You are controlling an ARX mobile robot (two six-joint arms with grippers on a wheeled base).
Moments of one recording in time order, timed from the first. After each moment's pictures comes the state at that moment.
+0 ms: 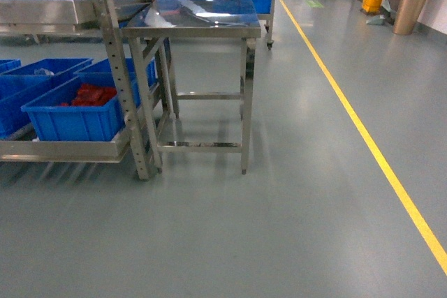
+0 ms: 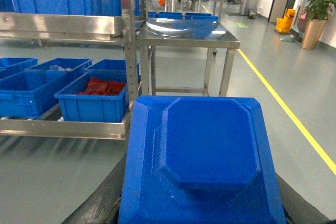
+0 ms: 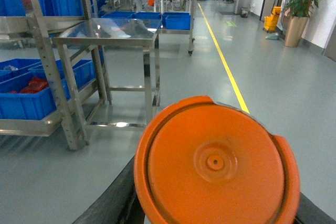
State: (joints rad) left arm 0.00 0.01 0.01 -0.01 0.00 0.00; right arm 0.00 0.01 0.01 -0.01 0.00 0.00
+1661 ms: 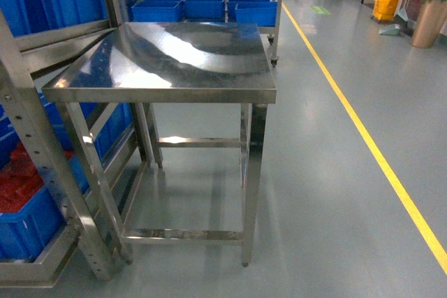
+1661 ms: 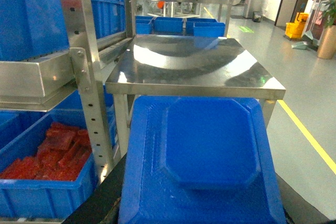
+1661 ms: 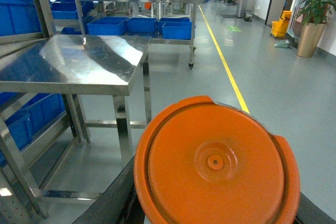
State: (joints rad) left arm 0.00 0.01 0.01 -0.01 0.00 0.00; right arm 0.00 0.01 0.01 -0.01 0.00 0.00
